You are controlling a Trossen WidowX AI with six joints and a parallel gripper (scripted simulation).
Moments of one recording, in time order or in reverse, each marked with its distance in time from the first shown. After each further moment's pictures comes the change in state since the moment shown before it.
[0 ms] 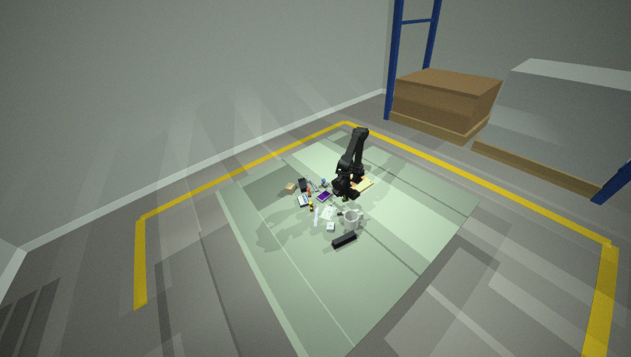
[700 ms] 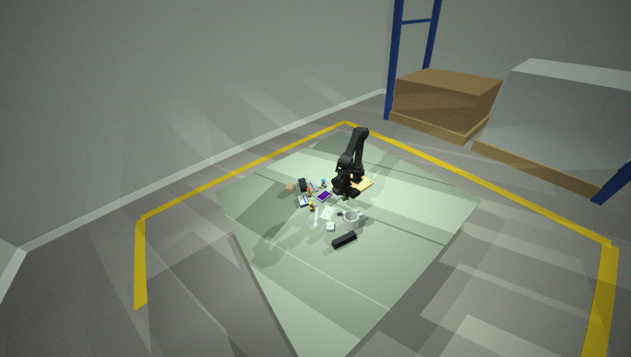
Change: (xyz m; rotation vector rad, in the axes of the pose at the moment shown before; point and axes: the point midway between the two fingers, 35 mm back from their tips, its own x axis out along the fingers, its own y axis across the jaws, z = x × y) arm -0.010 0.000 -0.001 0.000 -0.001 0.002
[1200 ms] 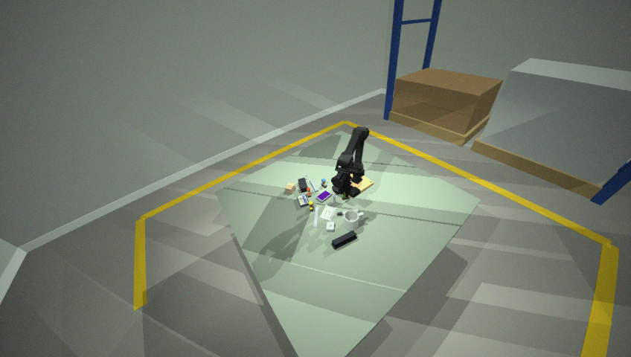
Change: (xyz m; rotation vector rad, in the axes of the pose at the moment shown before) arm -0.007 -0.001 -0.001 -0.001 -0.001 0.002
